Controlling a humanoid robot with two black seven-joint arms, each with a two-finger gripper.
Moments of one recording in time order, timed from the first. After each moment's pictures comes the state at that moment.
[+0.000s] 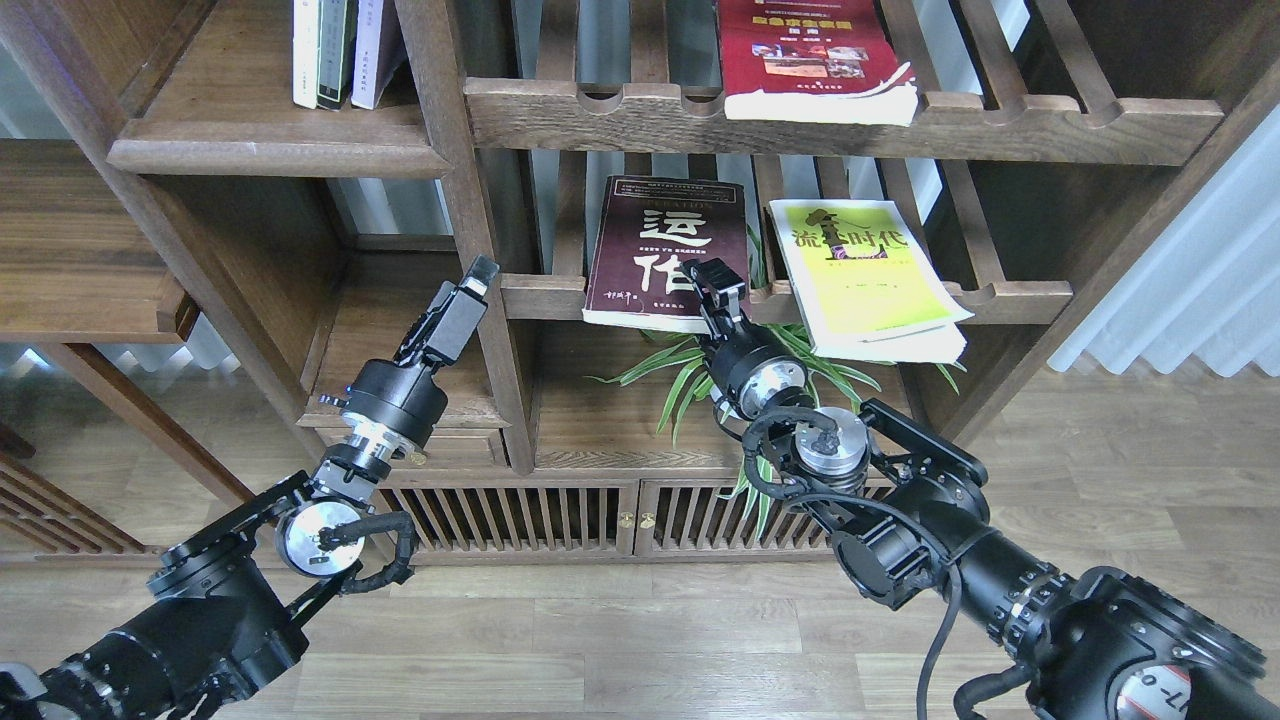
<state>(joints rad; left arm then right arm) -0.51 0.08 -0.69 -0.82 0.05 -0.49 -0.49 0.61 0.02 0.70 0.81 0.65 0.10 0.21</state>
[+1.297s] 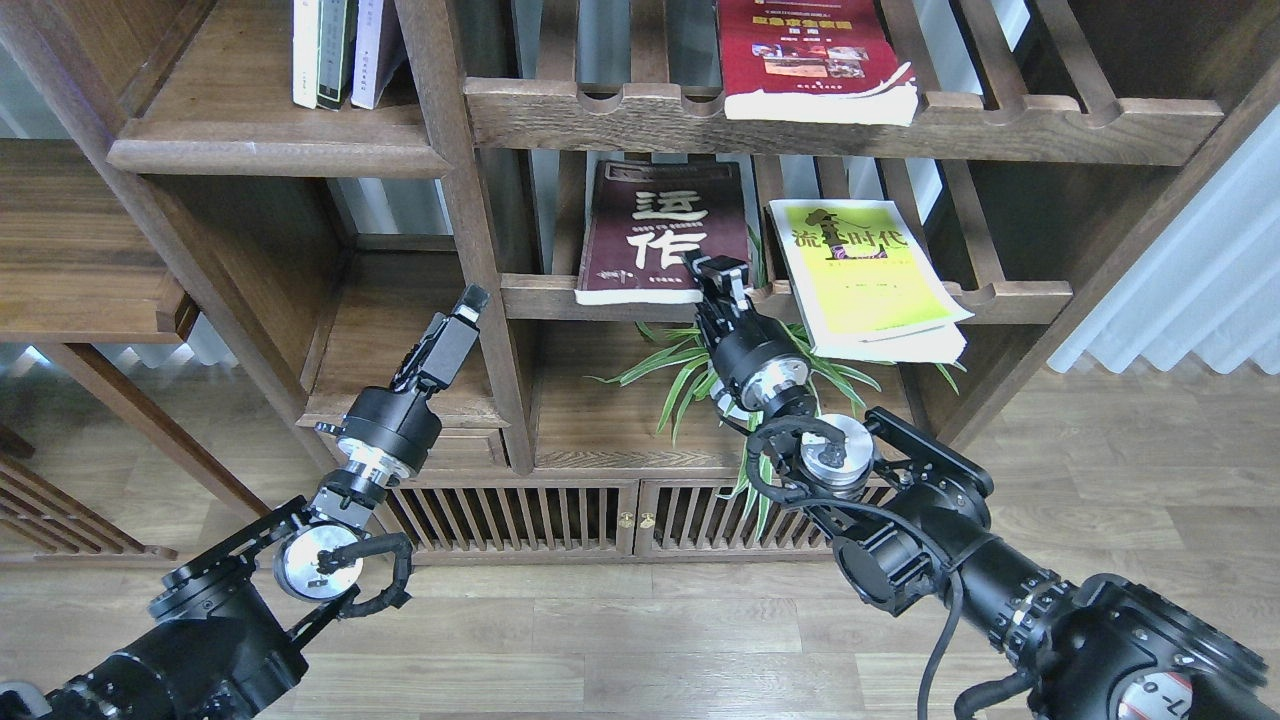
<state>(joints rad) -0.47 0.06 -0.67 -0.78 -0.08 -0.49 -0.49 0.52 0.02 0.71 1.02 0.64 0.29 0.20</state>
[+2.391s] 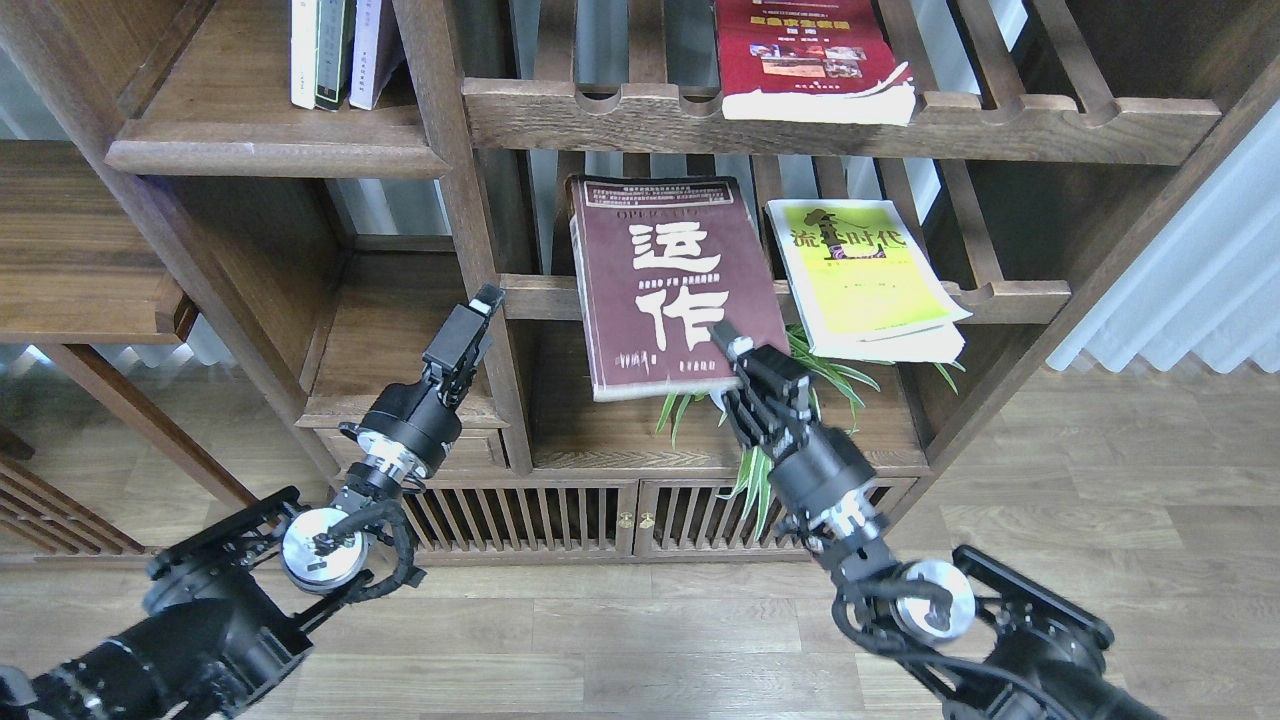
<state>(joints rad) -0.53 0.19 -0.49 -0.98 -0.52 -0.49 -0.27 0.19 -0.23 0.69 1.25 0.55 0.58 0.12</state>
